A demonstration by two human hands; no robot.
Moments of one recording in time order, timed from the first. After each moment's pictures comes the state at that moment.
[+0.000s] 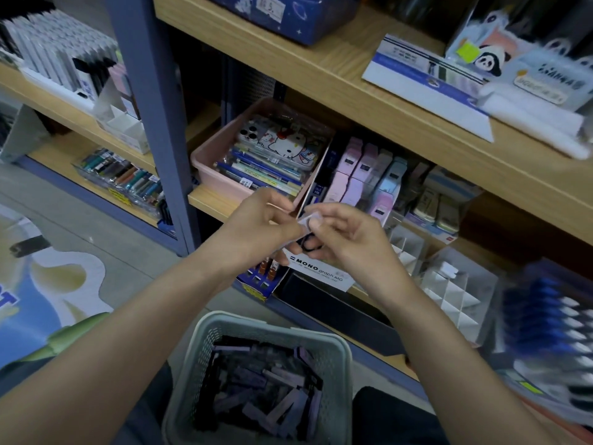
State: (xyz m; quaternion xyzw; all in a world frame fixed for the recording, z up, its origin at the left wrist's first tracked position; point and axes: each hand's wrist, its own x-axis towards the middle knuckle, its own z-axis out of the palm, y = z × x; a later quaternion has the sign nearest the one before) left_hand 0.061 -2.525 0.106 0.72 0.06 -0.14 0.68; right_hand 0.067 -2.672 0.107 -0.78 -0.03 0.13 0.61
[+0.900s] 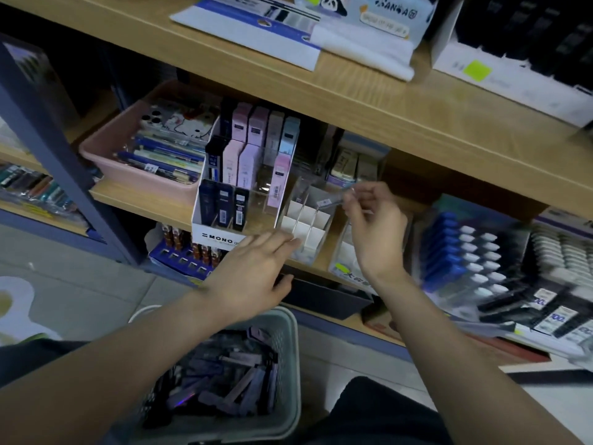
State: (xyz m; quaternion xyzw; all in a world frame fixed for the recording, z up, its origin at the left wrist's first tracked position) left_hand 0.034 -2.632 0.031 0.93 -0.32 0.01 0.17; right_hand 0.056 -2.815 0.070 -0.86 0.05 -0.25 0.44
